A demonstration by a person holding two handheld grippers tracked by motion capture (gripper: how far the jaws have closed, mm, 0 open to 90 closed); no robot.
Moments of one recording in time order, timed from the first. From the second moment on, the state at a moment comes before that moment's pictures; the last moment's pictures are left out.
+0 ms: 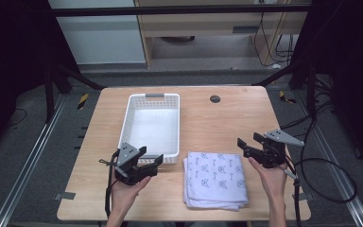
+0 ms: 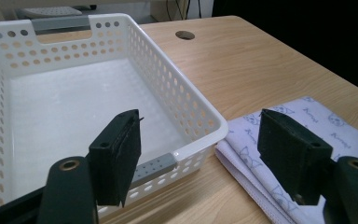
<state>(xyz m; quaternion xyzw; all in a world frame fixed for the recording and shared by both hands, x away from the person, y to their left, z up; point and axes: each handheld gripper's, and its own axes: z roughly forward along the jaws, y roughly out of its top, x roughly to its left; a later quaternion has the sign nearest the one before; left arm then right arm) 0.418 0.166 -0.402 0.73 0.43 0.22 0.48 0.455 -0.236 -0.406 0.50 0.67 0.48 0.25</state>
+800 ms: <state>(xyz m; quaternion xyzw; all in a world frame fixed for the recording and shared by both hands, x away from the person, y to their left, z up) 0.400 0.122 -0.426 0.74 0.43 0.17 0.49 0.463 -0.219 -0.431 0.49 0.69 0.48 0.22</state>
